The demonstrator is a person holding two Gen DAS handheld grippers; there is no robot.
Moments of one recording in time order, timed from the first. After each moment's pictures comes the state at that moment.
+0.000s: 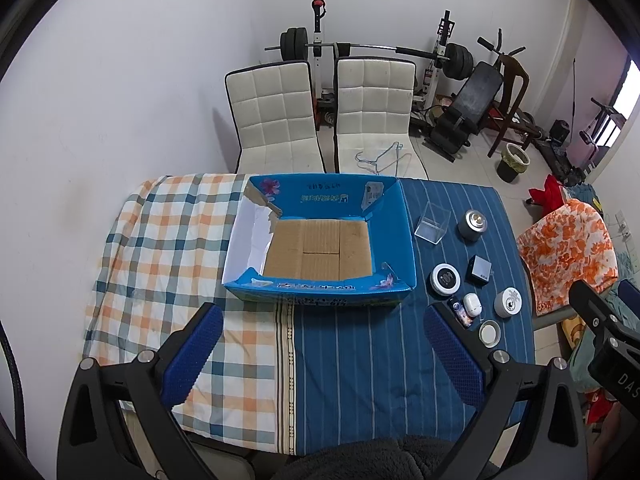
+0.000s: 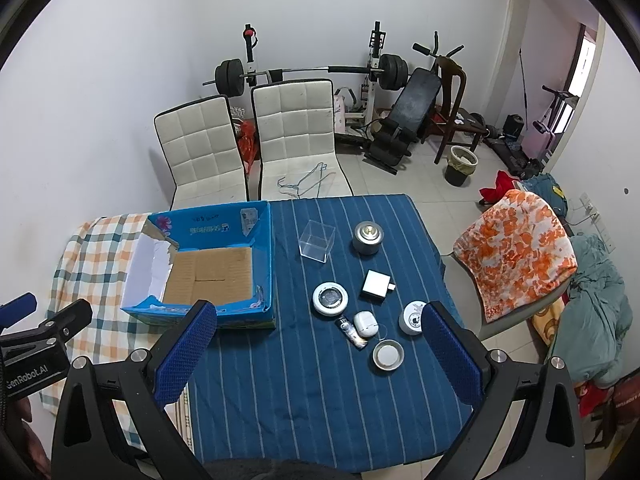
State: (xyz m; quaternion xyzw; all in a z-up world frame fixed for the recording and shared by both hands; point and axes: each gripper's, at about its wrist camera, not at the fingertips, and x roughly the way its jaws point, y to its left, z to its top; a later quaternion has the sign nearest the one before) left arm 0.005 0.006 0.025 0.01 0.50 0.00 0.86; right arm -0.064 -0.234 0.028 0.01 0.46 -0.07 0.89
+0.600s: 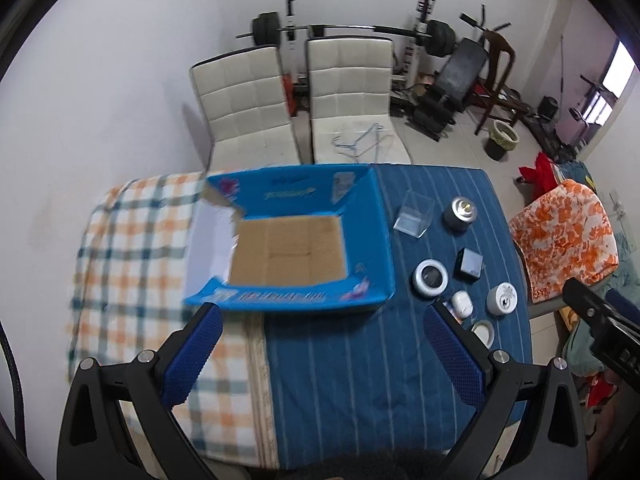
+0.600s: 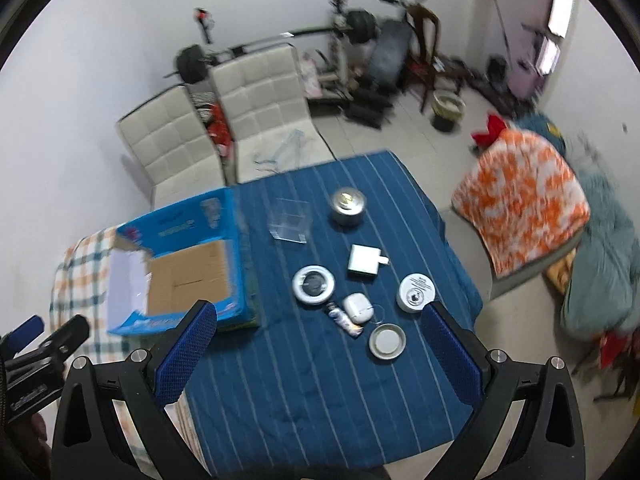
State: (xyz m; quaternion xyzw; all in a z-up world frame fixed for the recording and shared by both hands) left arm 0.066 -0.048 -0.022 0.03 0.53 -0.03 0.85; right arm -0.002 -0.320 -0.038 0.10 0.51 -0.11 0.84
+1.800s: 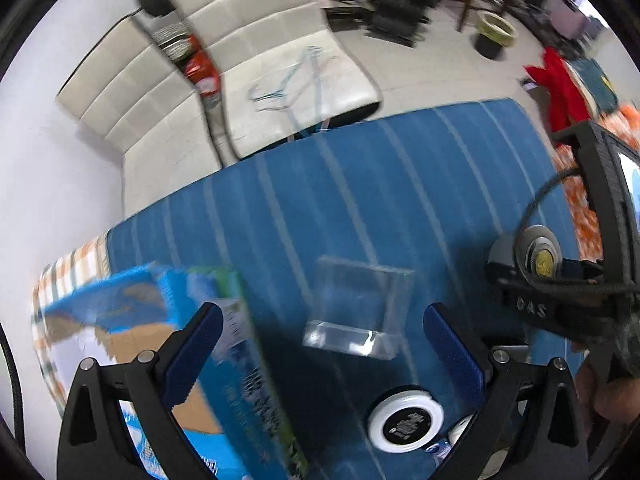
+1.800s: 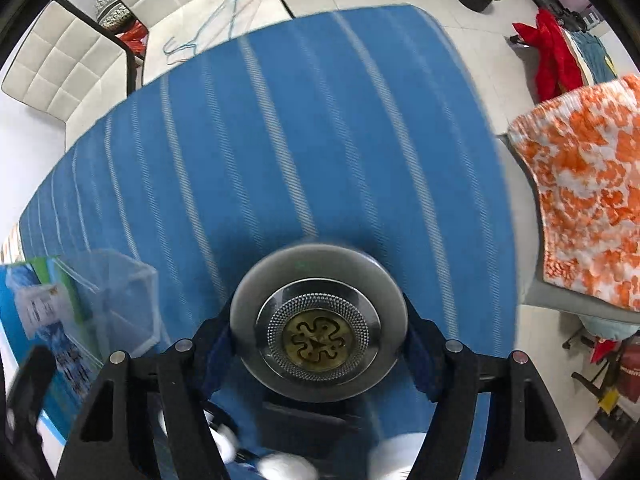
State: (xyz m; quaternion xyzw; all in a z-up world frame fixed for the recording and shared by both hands) left arm 0.328 -0.252 -0.261 0.16 0.64 -0.08 0.74; right arm 0.305 -0.490 -0.373 0.12 0.73 -0.08 0.67
